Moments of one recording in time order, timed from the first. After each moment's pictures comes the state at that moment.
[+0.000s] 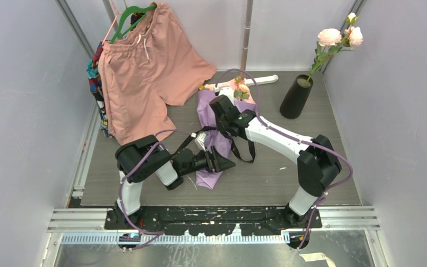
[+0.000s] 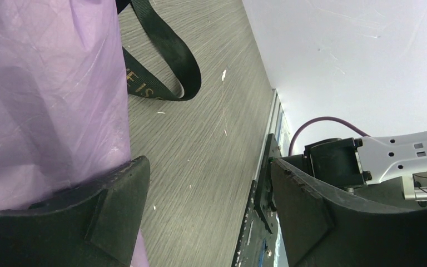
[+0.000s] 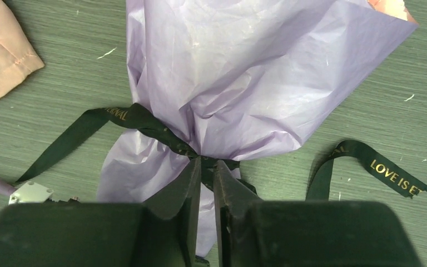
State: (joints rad) left arm -0.86 1.98 0.46 1.42 0.31 -1.02; right arm 0.76 1.66 1.30 -0.43 0.40 0.41
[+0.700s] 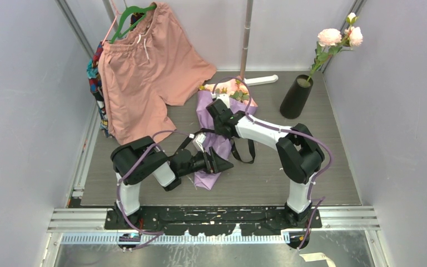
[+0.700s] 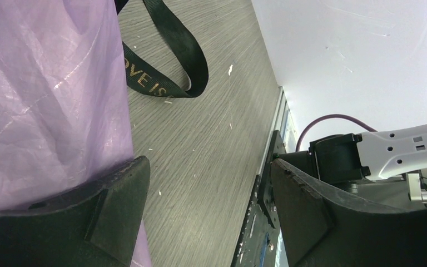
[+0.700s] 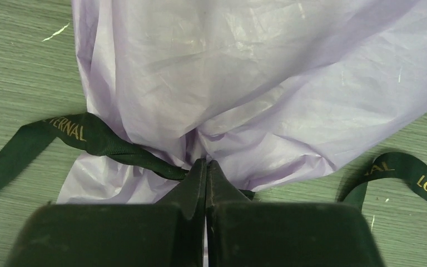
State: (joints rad) left arm -0.86 1.93 0.42 1.37 0.30 -1.01; right arm 0.72 1.85 1.30 -0.37 0.35 0.42
